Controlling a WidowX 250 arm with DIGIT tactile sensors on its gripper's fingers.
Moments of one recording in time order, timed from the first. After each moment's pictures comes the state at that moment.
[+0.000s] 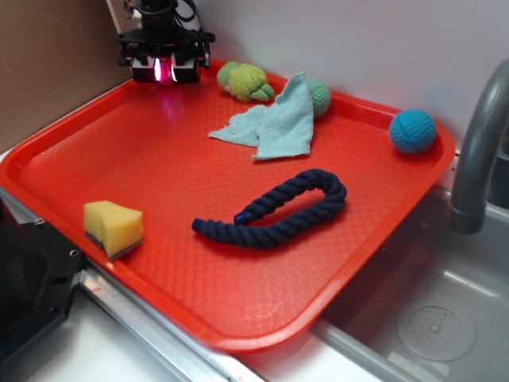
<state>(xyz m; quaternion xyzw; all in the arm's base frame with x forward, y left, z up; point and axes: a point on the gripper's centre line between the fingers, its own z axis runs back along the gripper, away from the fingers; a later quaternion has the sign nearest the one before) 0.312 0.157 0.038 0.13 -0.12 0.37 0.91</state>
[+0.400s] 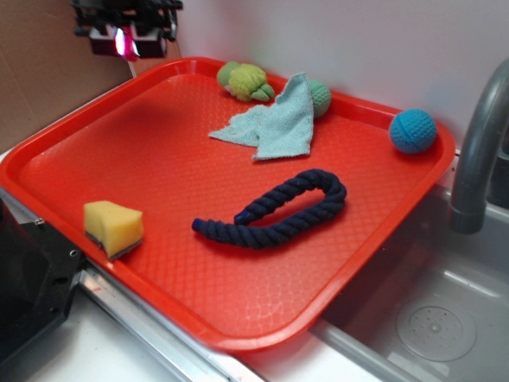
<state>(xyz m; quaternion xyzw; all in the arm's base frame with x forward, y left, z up) 0.251 0.101 0.125 0.11 -0.13 0.32 0.93</state>
